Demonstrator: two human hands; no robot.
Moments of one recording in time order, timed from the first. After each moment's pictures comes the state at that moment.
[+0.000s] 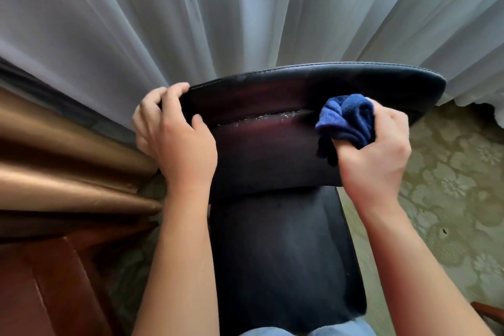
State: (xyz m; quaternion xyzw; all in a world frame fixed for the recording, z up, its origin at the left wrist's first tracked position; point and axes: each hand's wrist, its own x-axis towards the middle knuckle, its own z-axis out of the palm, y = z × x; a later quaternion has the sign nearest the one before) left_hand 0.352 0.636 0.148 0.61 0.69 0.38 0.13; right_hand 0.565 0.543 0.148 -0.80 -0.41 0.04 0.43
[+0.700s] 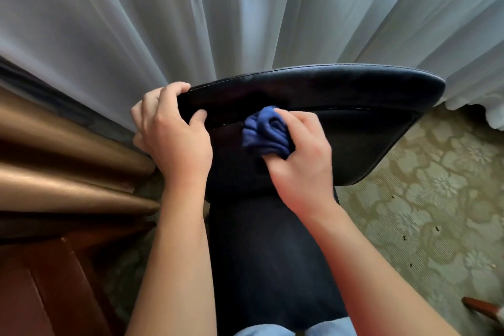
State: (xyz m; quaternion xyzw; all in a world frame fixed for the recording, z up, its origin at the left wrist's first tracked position) left_hand 0.340 0.648 0.150 0.60 0.69 0.37 0.16; right_hand 0.483 0.564 0.144 -0.73 -0.53 0.14 0.41
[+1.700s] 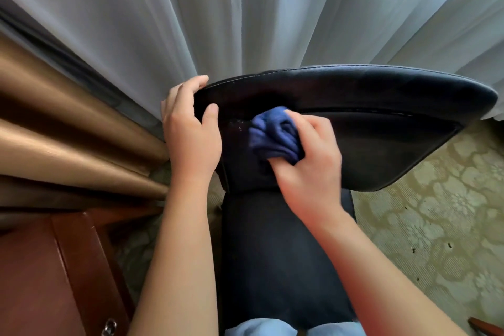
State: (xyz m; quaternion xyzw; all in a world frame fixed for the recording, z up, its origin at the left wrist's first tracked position) left_hand 0.295 0.650 0.134 0.61 0.63 0.42 0.23; right_hand 0.447 0.565 0.143 -0.70 -0.55 0.16 0.43
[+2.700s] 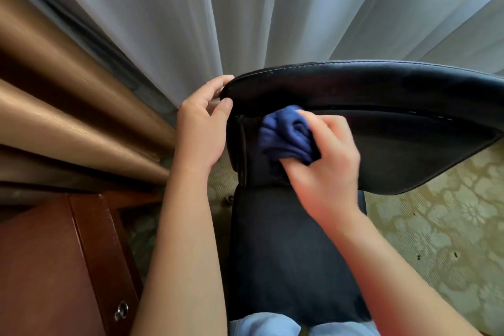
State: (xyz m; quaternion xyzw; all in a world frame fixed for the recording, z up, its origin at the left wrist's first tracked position) left_hand 0.255 0.661 0.121 0.53 0.60 0.41 0.44; right_hand 0.422 0.571 0.139 -0.69 -0.59 0.15 0.40
